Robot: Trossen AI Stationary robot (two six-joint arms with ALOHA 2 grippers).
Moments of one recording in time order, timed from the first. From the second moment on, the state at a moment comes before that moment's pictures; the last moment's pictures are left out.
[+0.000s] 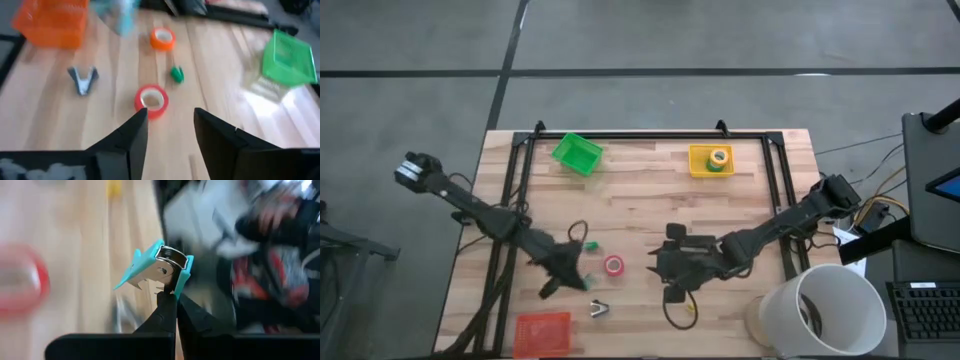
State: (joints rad) left arm -0.51 1.02 0.53 0.05 0.17 -0.76; right arm 0.47 1.70 1.29 -0.32 0.51 0.23
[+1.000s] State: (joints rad) left arm -0.95 1.46 0.86 -0.40 0.21 -1.63; right arm 0.48 1.70 1.10 -0.23 0.52 0.22
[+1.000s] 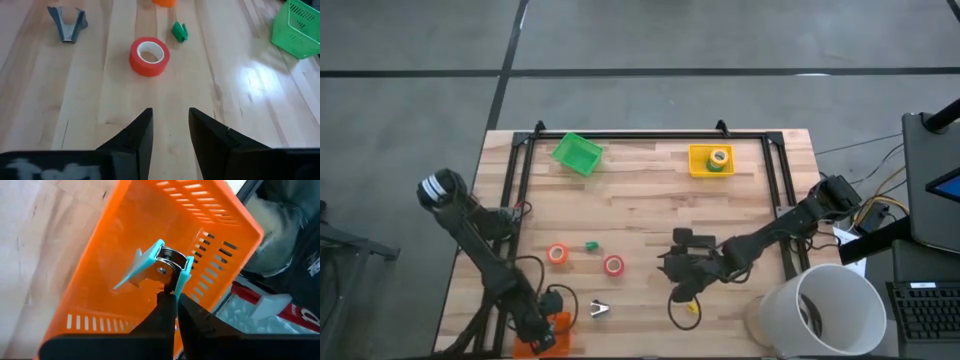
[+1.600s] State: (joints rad) left arm -0.93 1.34 0.86 -0.43 0.15 -1.68; right arm 0.48 1.70 1.09 -0.23 0.52 0.22
